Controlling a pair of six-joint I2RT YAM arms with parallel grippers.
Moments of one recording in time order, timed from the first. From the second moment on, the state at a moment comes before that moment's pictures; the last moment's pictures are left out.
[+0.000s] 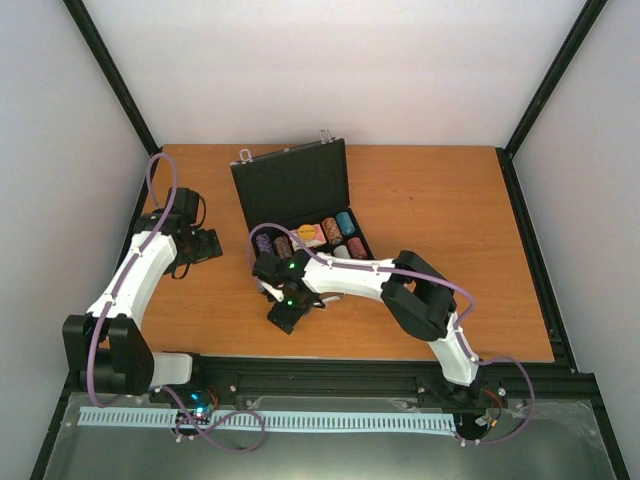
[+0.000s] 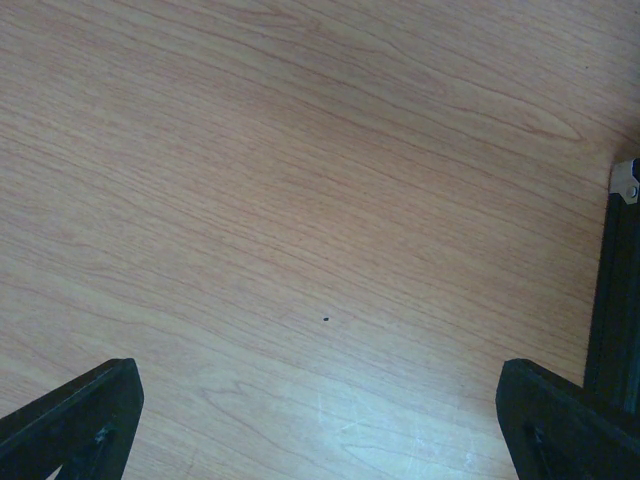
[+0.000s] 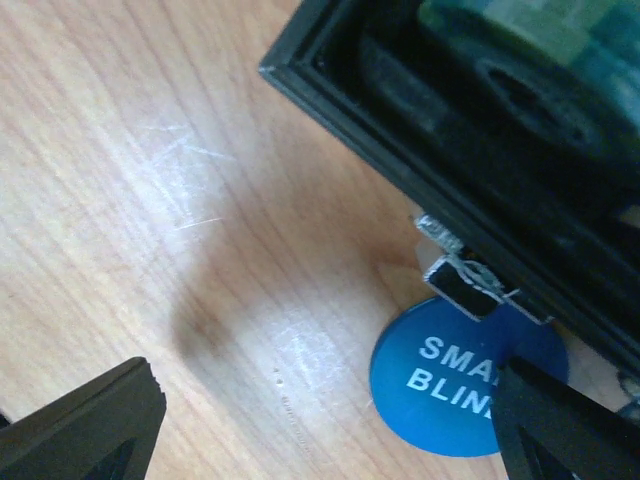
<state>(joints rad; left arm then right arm) -0.04 1.30 1.04 -0.98 -0.19 -0.44 1.12 2.11 1.57 -0.89 -0.07 0.12</state>
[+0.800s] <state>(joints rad) -0.04 1.30 1.04 -0.98 -0.19 -0.44 1.18 2.06 1.57 -0.93 -0.04 0.12</state>
